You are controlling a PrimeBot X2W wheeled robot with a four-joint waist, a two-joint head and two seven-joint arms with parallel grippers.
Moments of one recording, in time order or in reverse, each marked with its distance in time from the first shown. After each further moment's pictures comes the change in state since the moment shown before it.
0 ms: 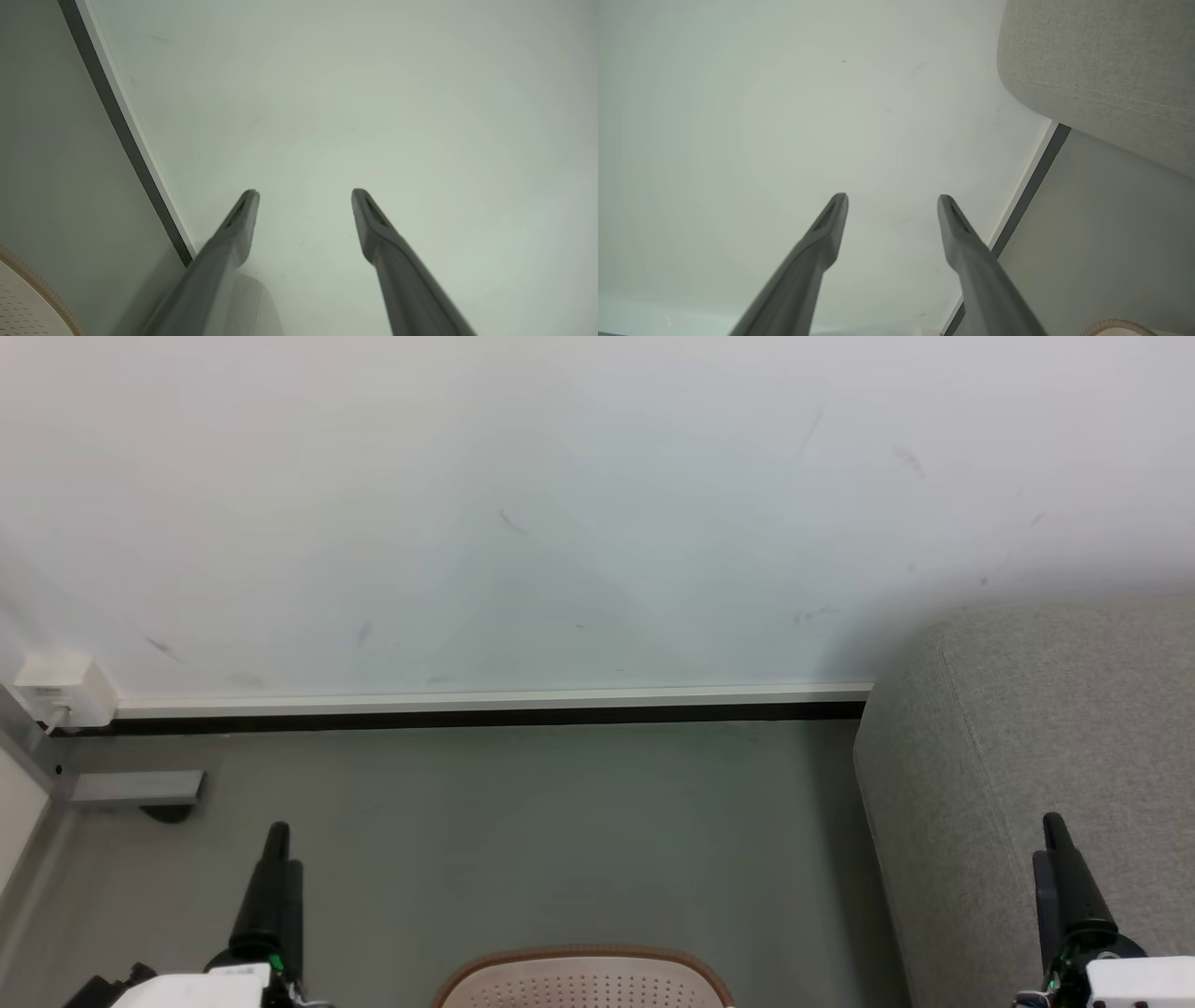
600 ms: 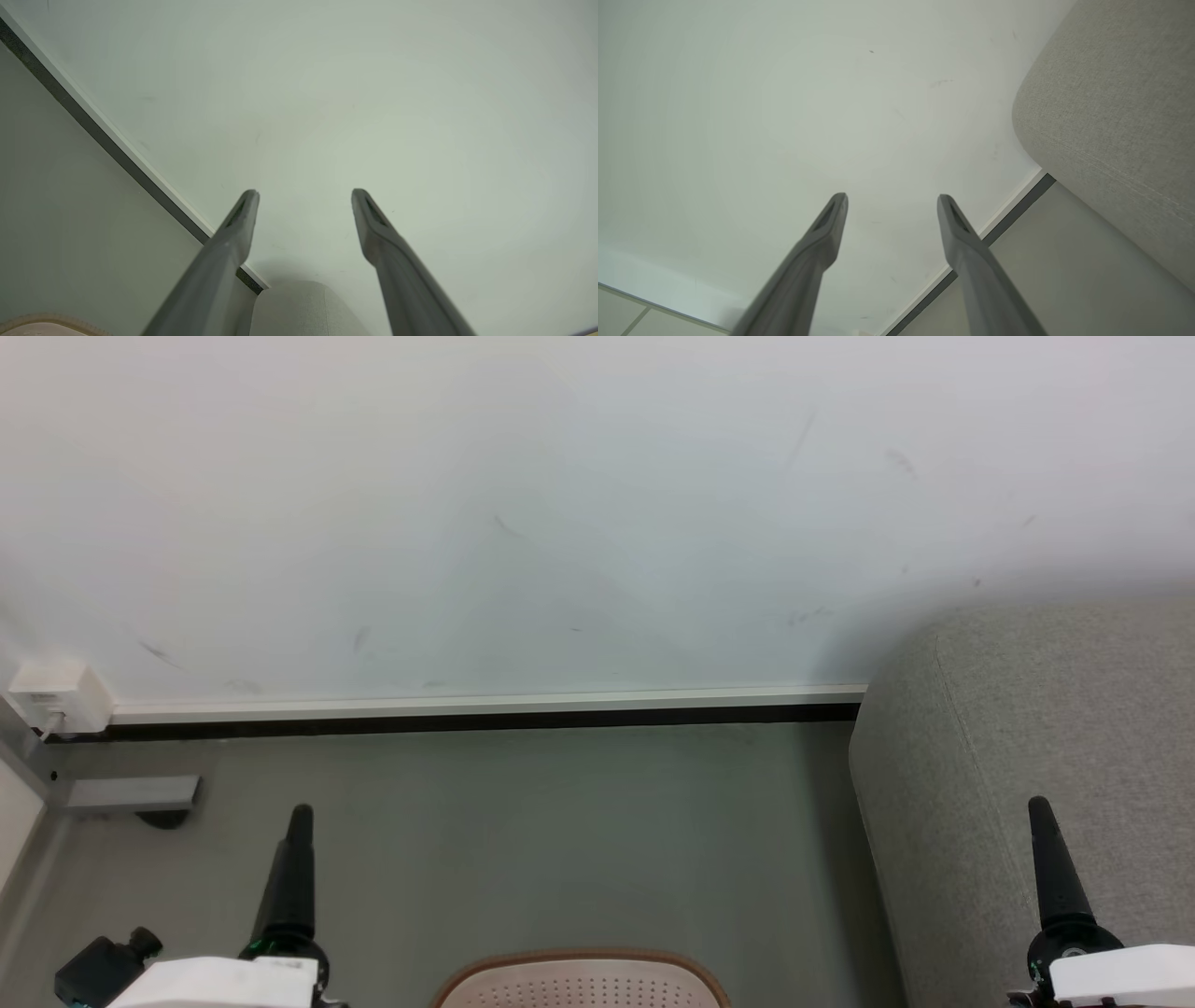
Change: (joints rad) left arm 0.001 0.001 -0.022 -0.054 0.384 -0.001 -0.070; right arm -0.005 -0.028 0.050 -0.030 -0.279 0.000 -0.067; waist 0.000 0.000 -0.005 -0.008
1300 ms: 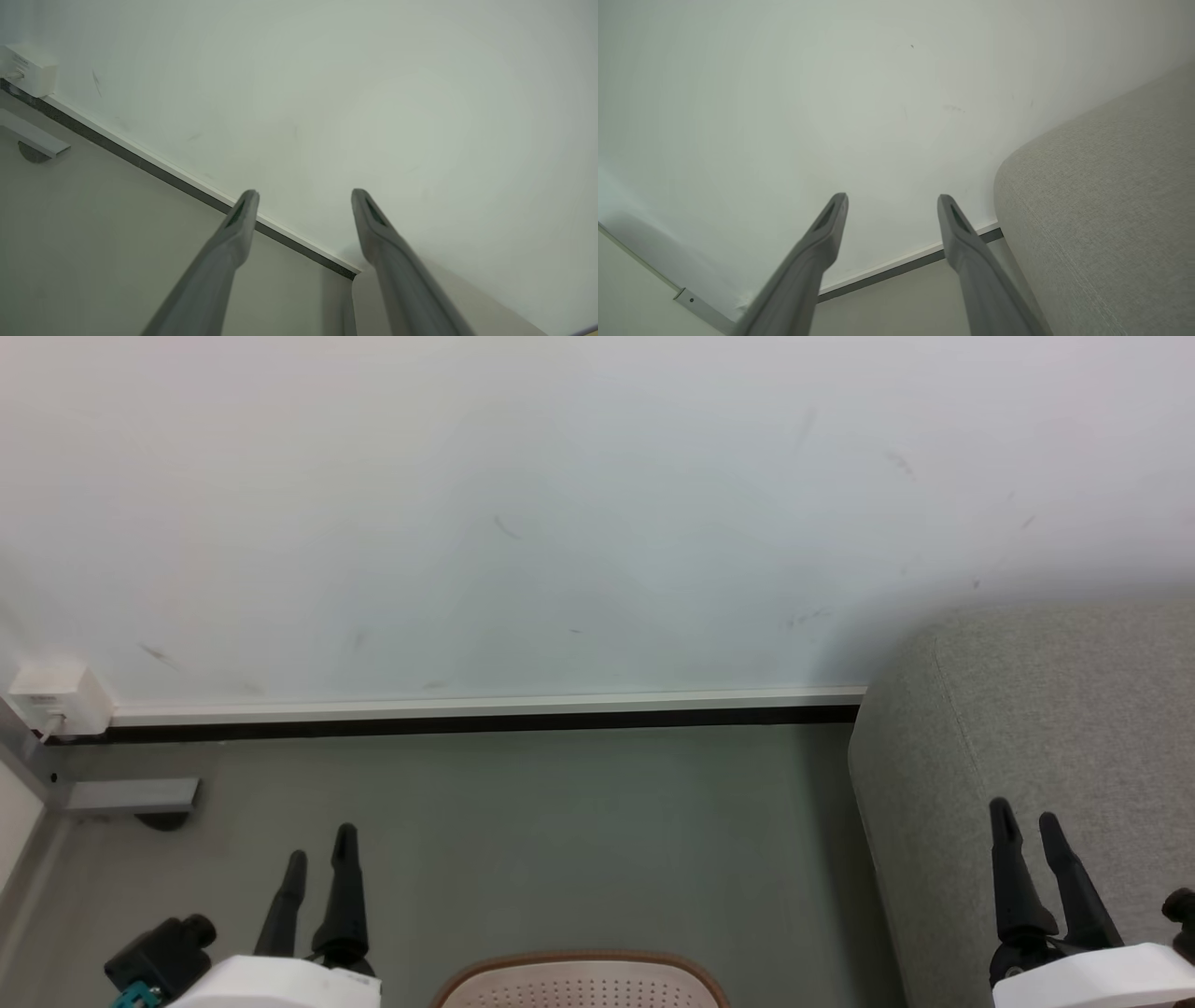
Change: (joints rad) left arm 0.011 0.002 -0.070 0.006 0.434 0.105 -0.068; right arm -0.001 -0.009 0.027 -0.006 -0.506 0.000 -0.069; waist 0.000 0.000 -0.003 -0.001
